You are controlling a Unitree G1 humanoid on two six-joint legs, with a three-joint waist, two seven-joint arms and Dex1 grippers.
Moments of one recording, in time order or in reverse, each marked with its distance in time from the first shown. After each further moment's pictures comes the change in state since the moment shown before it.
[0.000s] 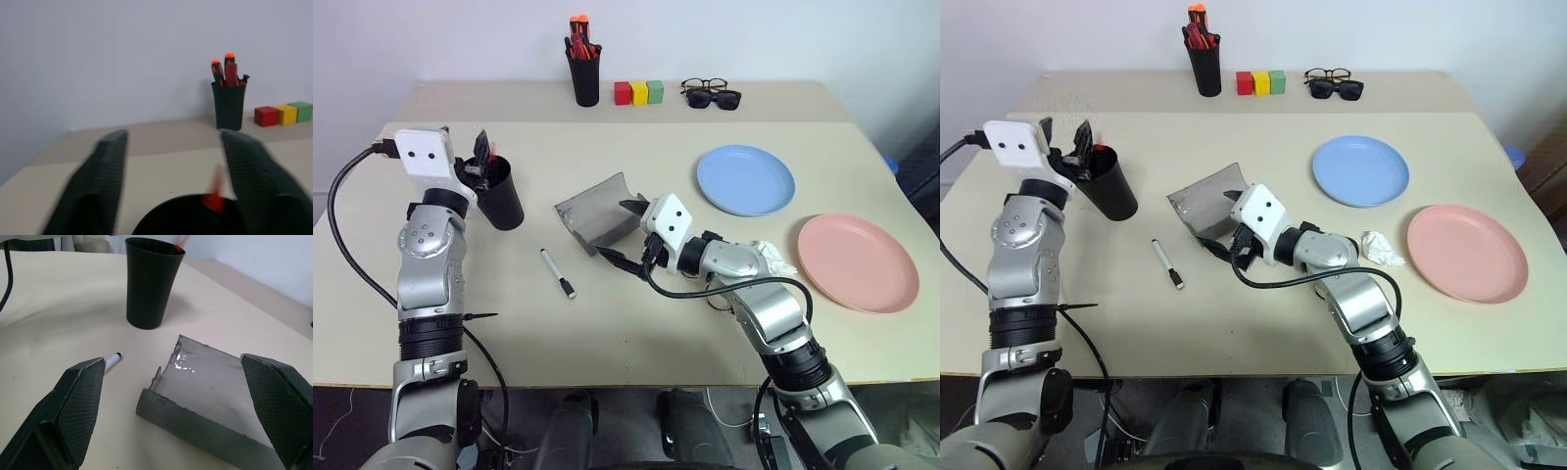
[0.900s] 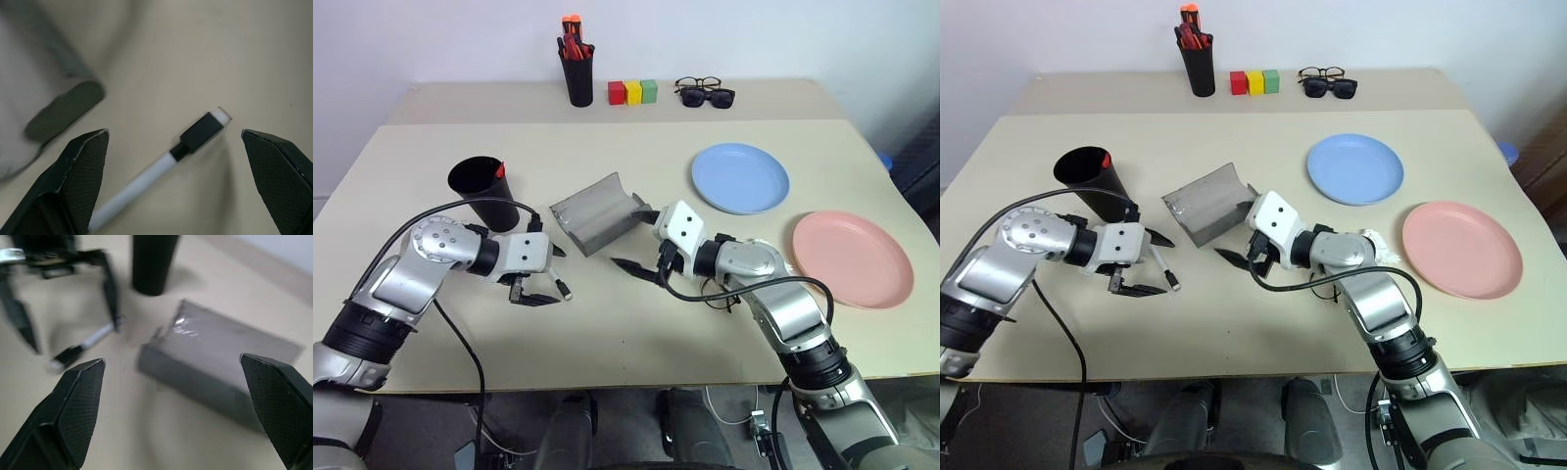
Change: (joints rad) left arm -0.026 0.508 -0.641 0.011 0.121 -0.102 -1.196; right arm 0.039 -0.128 -0.019 -0.036 0.036 0.061 0.137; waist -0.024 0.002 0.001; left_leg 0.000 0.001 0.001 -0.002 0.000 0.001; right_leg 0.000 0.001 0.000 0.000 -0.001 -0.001
